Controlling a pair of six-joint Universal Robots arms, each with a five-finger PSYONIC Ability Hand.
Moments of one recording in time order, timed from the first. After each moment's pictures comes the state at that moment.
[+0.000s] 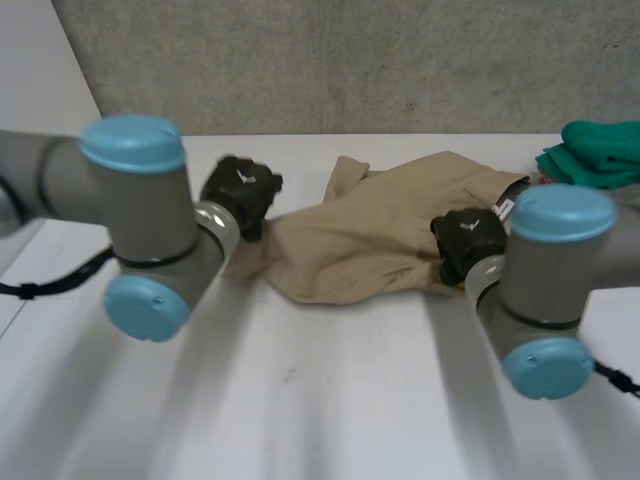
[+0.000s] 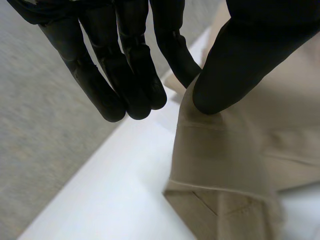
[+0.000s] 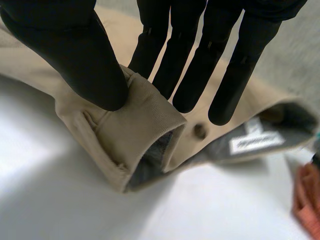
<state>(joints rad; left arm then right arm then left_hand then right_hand) 4.17 -2.20 -1.08 3.07 -1.61 3.61 2.03 -1.00 1.42 -0.13 1.68 2.86 1.15 1.19 1.19 1.19 1.00 1.13 1.17 1.18 1.19 0.96</state>
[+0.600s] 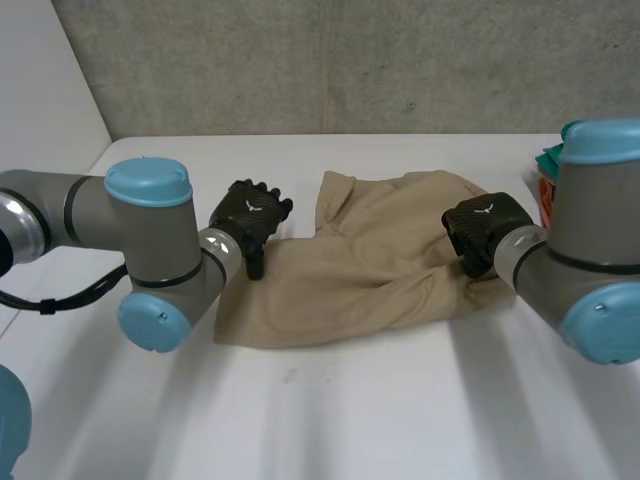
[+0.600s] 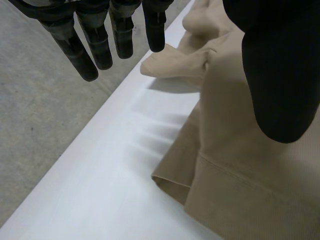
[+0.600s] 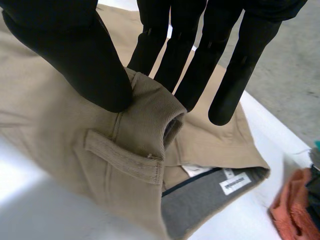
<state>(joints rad) 4.21 -2.33 -1.10 3.16 -1.52 3.69 1.97 -1.05 1.28 0.17 1.57 2.72 0.25 0.26 0.26 0.25 0.07 1.13 1.17 1.19 1.19 0.98</state>
